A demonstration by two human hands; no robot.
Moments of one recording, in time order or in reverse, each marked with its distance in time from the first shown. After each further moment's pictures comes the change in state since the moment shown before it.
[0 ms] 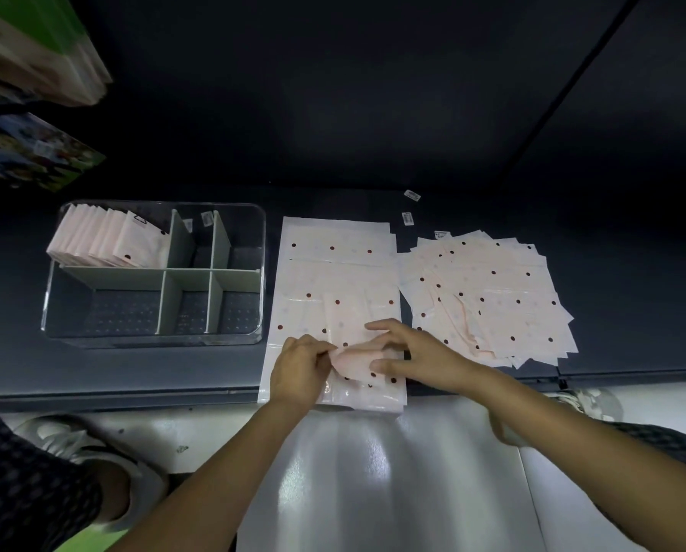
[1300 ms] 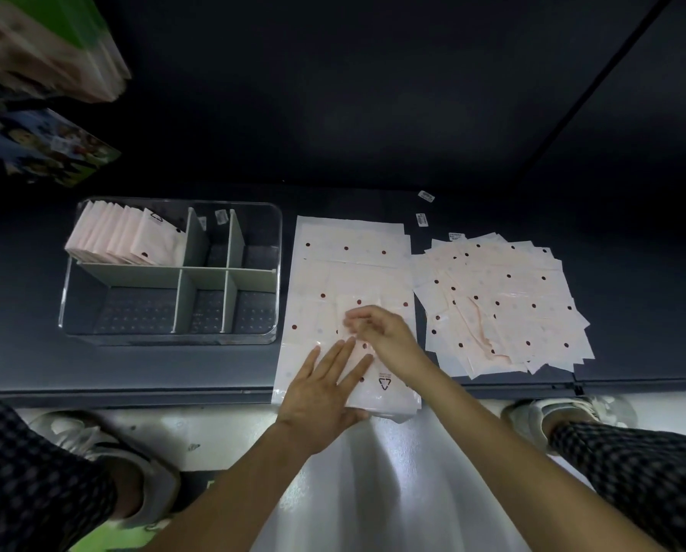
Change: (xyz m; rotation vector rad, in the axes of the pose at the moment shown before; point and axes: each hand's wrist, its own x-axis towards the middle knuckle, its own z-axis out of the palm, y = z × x) left_hand -0.018 -0.028 0.017 0.751 -0.210 0.454; right_hand 0.057 -0.027 0.047 0.375 0.355 -0.039
